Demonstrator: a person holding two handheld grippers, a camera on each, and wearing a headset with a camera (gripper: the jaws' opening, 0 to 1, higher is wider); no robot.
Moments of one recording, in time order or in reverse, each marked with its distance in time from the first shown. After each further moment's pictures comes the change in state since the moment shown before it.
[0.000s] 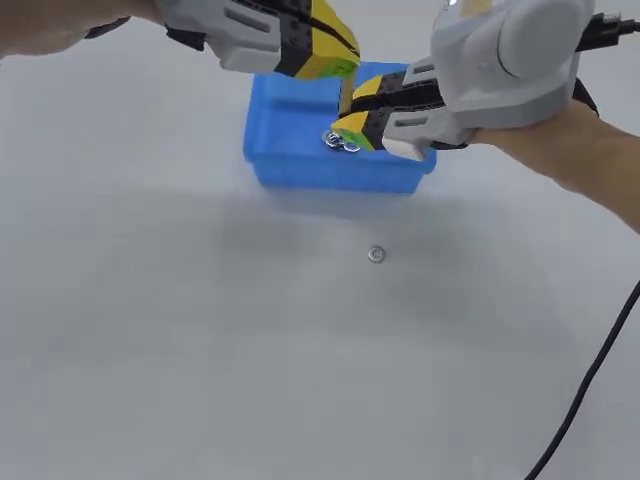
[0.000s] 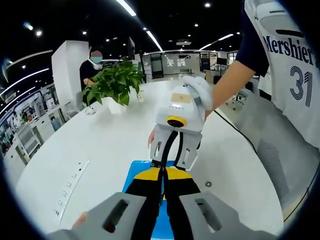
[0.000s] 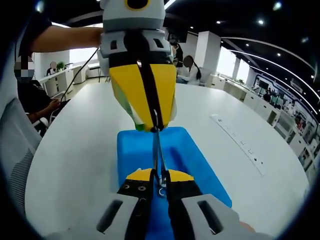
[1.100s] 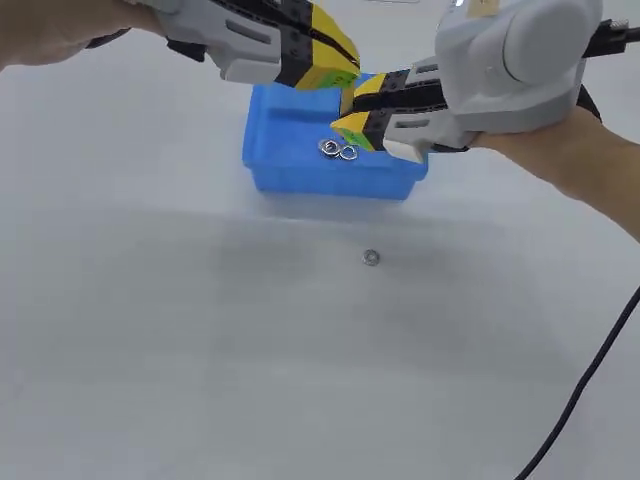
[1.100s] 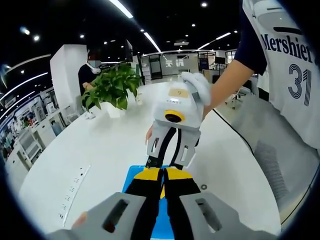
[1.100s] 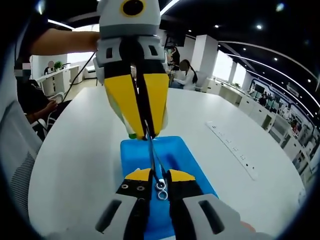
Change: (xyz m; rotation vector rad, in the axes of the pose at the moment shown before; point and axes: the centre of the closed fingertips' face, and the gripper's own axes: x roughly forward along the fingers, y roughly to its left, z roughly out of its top) left arm -0.011 -0.016 0.020 0.037 -0.006 0.004; right arm -0.023 0.005 0.024 -0.025 -0.030 -0.045
